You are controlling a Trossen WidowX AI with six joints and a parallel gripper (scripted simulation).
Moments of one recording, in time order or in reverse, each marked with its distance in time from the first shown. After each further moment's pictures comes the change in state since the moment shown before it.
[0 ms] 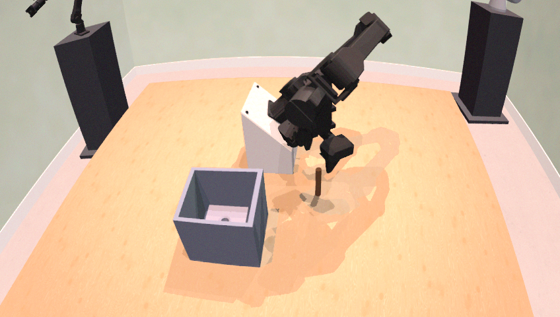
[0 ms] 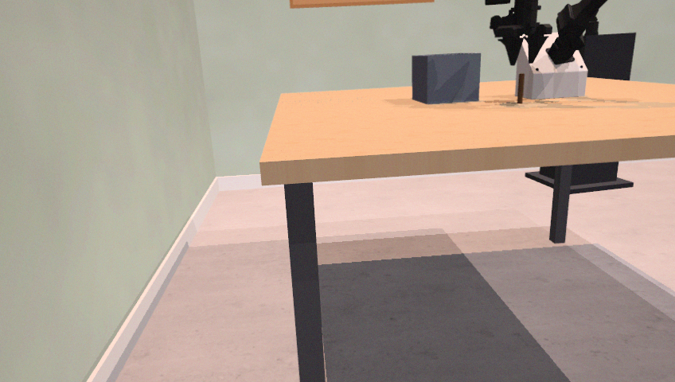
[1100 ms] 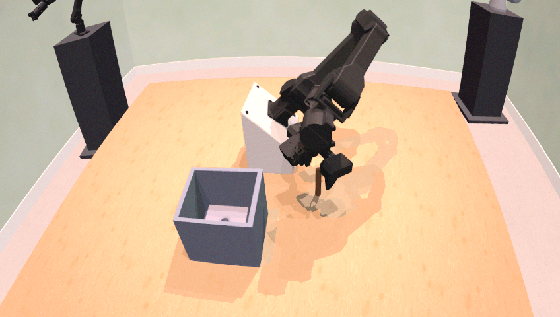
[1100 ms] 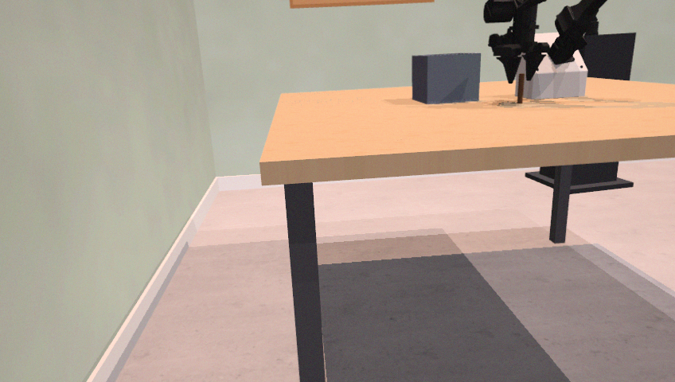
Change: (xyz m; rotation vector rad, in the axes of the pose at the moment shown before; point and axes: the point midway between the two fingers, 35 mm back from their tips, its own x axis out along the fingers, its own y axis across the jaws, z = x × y) arm 0.047 0.002 0.001 -0.005 -0.010 0.005
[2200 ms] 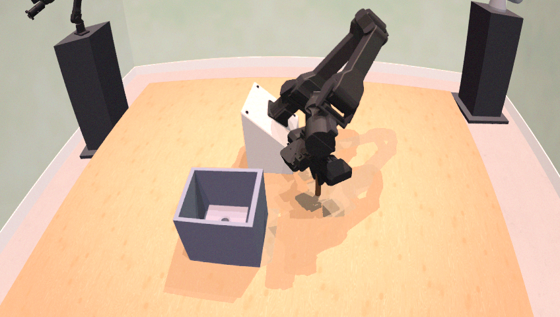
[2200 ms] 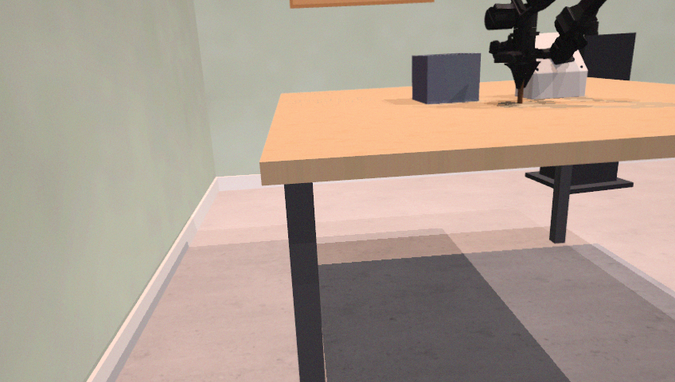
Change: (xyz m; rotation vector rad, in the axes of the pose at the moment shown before) arm 0.017 -0.002 -0.003 0.004 0.010 -0.002
